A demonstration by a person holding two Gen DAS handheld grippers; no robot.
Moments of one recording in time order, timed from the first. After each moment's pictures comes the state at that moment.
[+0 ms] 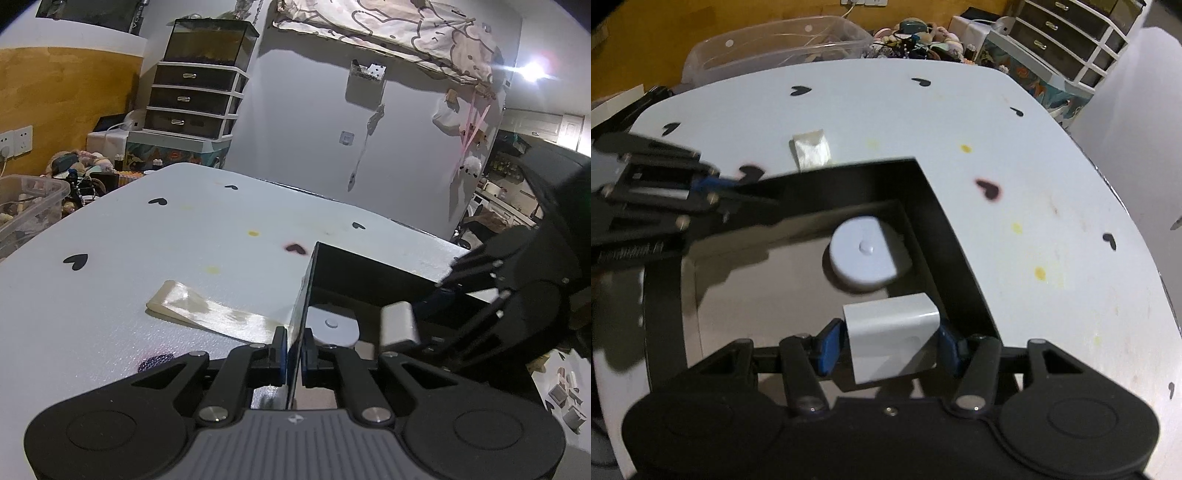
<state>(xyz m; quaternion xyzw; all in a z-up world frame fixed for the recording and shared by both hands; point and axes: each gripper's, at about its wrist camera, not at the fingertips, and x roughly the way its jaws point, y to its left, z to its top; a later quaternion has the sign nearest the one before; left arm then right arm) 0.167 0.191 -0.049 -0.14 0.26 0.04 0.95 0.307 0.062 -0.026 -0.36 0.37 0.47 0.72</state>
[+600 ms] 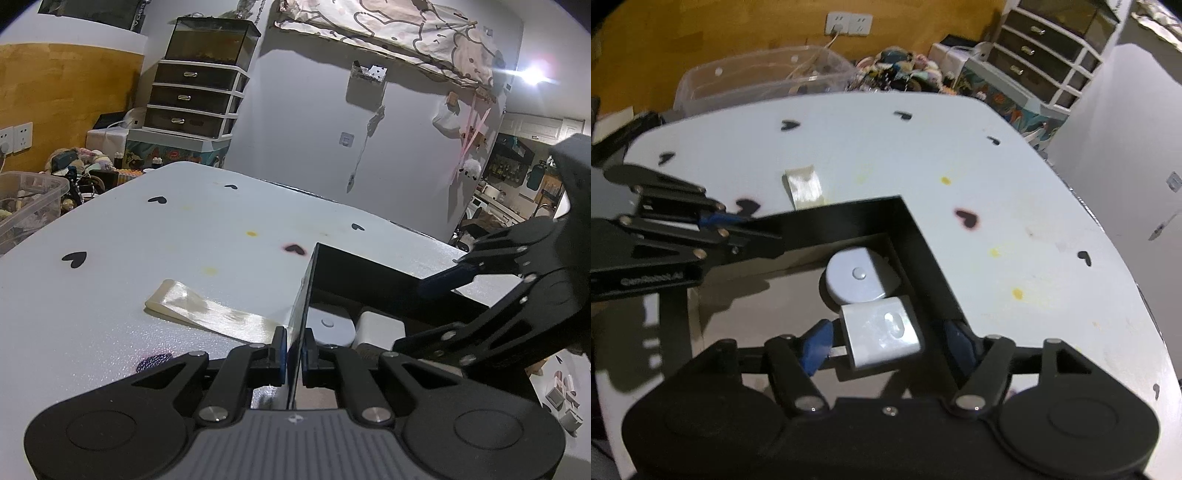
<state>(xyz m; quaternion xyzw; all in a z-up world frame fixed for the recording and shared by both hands) 0.168 0.194 -0.049 -0.14 0.26 0.04 0.95 0.296 0.052 -0.002 -0.33 0.33 0.46 0.76</state>
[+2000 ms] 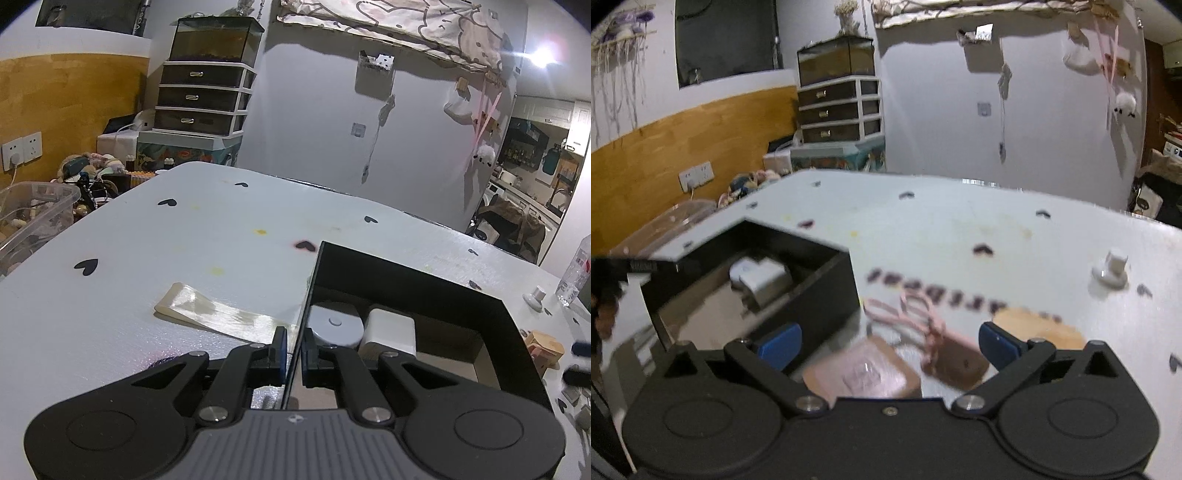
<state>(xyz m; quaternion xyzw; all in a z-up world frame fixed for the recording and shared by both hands) 0.174 0.183 -0.040 -0.12 0.28 0.07 0.95 0.249 -0.164 -0.035 -0.04 0.29 0.30 0.91</state>
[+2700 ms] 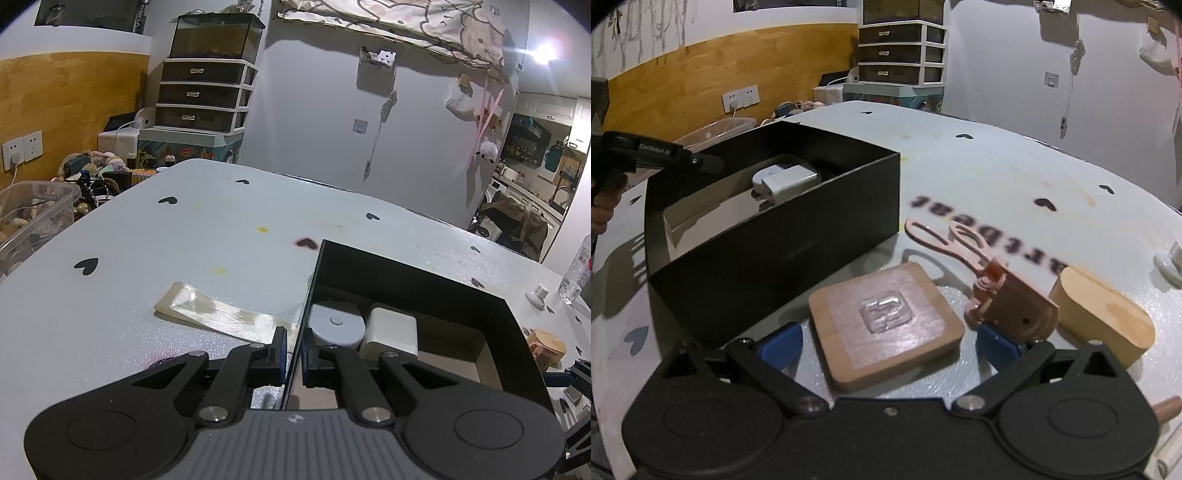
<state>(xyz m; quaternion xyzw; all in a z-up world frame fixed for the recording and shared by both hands) 0.175 0.182 -0.040 -0.12 0.29 0.07 0.95 0.259 -0.138 -0.083 -0.12 0.33 0.37 0.86</state>
